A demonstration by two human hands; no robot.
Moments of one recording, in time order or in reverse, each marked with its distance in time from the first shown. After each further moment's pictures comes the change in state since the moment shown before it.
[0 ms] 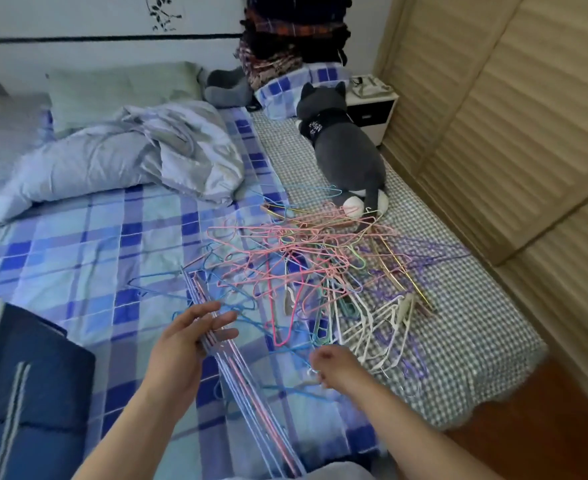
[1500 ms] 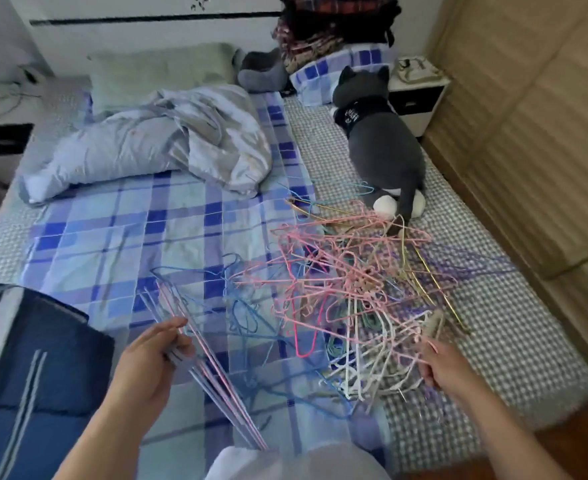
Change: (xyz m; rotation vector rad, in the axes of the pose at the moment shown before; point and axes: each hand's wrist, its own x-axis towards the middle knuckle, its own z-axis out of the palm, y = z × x) left_hand 0.038 -0.006 -0.043 -0.083 0.256 0.005; right_hand 0.052 0.043 -0.162 -0.023 0.225 0.025
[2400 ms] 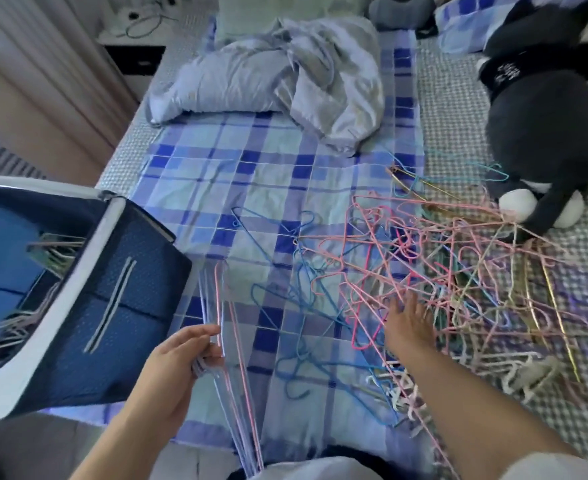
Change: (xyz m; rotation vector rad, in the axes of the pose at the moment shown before) left_hand -0.061 -0.033 -0.024 0.032 0.263 -0.056; right_hand 0.111 -0.072 0.187 -1.292 -0.109 -0.405
